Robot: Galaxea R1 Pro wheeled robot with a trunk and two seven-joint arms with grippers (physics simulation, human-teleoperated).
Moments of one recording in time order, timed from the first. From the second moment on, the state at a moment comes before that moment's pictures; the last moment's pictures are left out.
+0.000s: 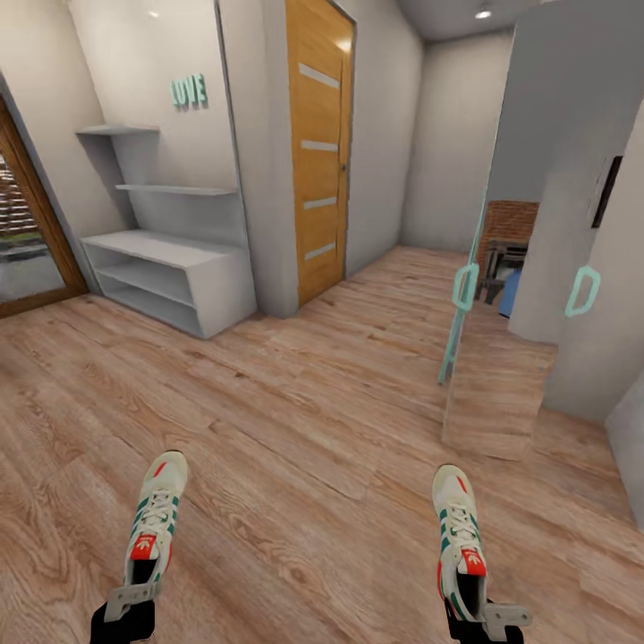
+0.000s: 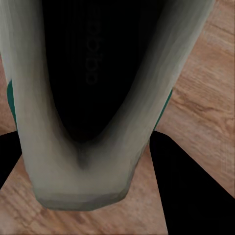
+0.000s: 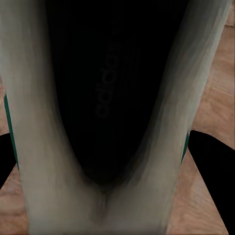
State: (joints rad) left arm -0.33 0.08 0.81 -0.41 -0.49 -0.39 -0.37; right arm -0.15 -0.08 -0.03 -0.56 0.00 -0.40 -0.02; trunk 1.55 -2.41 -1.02
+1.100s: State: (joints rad) left arm -0.33 0.09 0.81 -0.39 -0.49 -0.39 -0.37; right arm -0.15 -0.08 -0.03 -0.56 0.00 -0.40 -0.02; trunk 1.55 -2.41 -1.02
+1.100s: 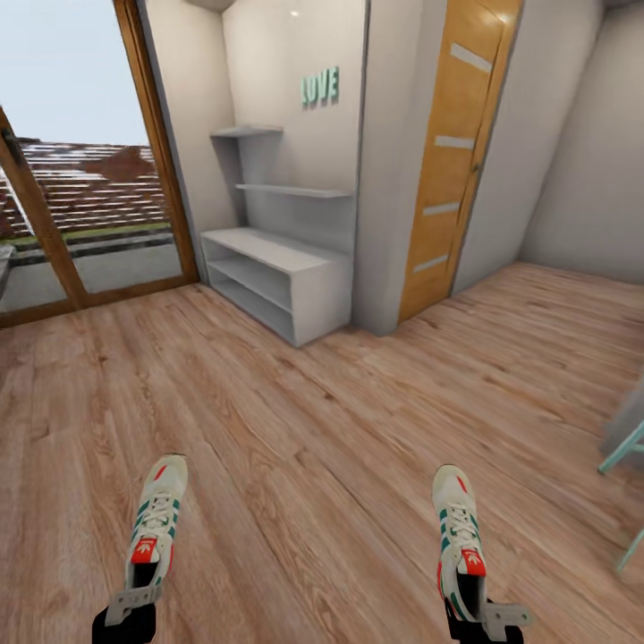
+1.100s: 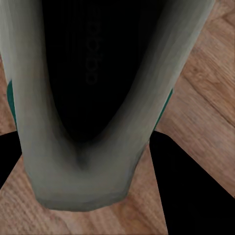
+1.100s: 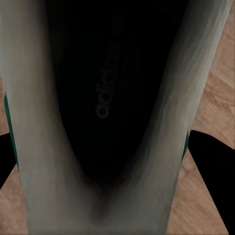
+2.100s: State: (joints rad) left arm -0.33 0.09 0.81 -0.39 -0.49 -0.39 -0.37; right arm -0.15 -0.08 -0.03 -0.56 0.00 -0.40 -0.02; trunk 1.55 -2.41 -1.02
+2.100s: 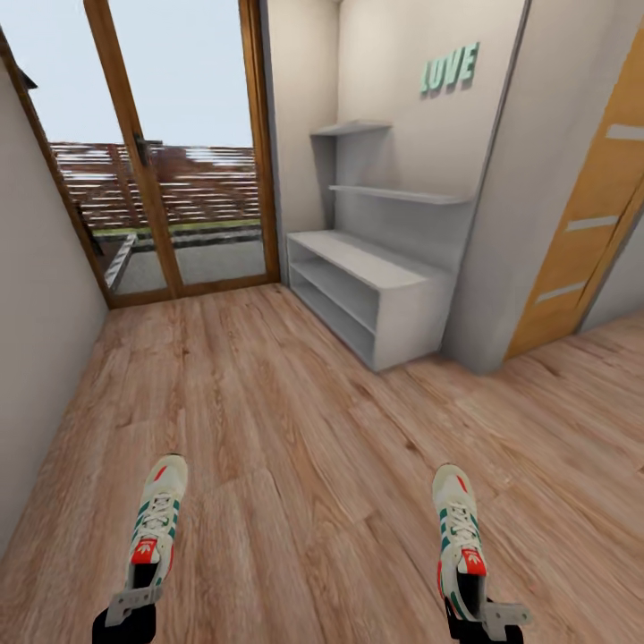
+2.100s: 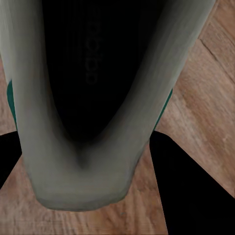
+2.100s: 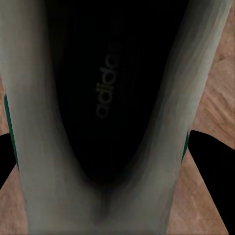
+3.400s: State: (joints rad) left arm -0.33 0.09 0.81 -0.39 -0.49 -0.39 -0.37; right arm -0.15 -0.09 -0.03 -0.56 0.00 -0.40 -0.02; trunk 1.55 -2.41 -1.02
